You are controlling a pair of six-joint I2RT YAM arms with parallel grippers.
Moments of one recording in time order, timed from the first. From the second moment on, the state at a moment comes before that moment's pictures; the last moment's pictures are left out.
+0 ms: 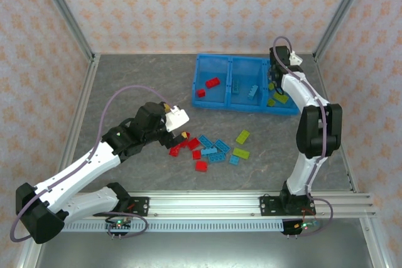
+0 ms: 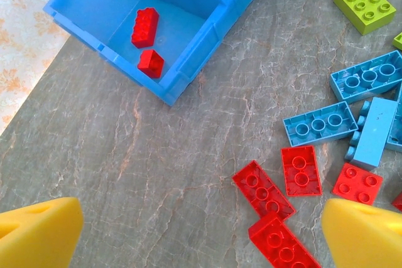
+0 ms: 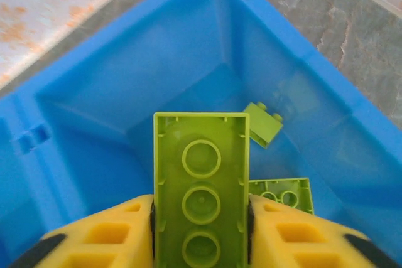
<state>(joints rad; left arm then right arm) -0.66 1.01 0.87 -0.54 -0.09 0.44 0.08 1.87 1.52 -0.58 0.38 0.70</state>
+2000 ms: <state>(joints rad) -0.68 1.02 0.87 -0.54 -0.08 0.46 0.54 1.42 1.05 -0.80 0.30 0.88</state>
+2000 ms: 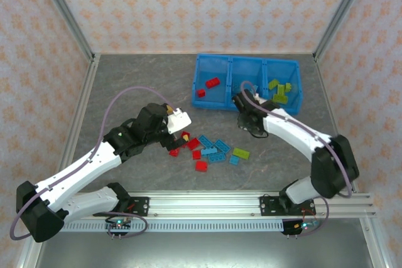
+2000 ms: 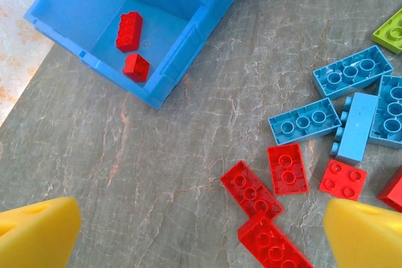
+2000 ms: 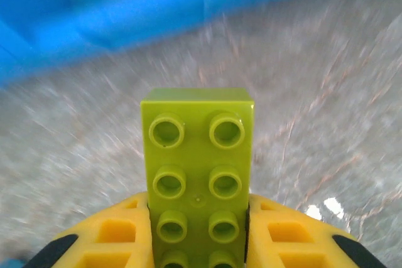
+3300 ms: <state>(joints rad) -0.69 1.12 0.87 -0.54 -0.27 0.38 0.29 1.54 1.43 -0.65 0.14 0.65</state>
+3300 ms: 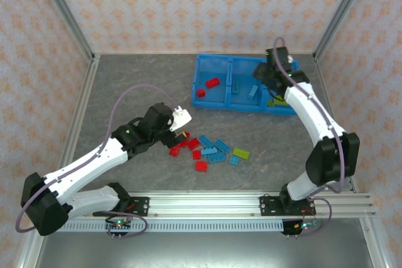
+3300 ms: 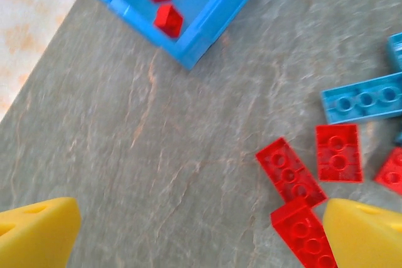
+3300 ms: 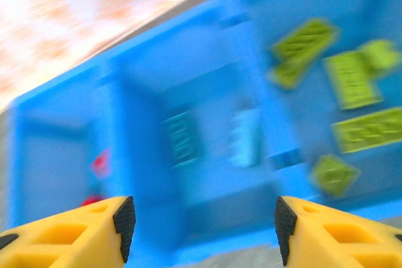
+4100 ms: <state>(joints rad) -0.67 1.40 0.79 -0.62 -0.13 -0.47 0.45 1.65 1.46 -0.64 0.01 0.62</state>
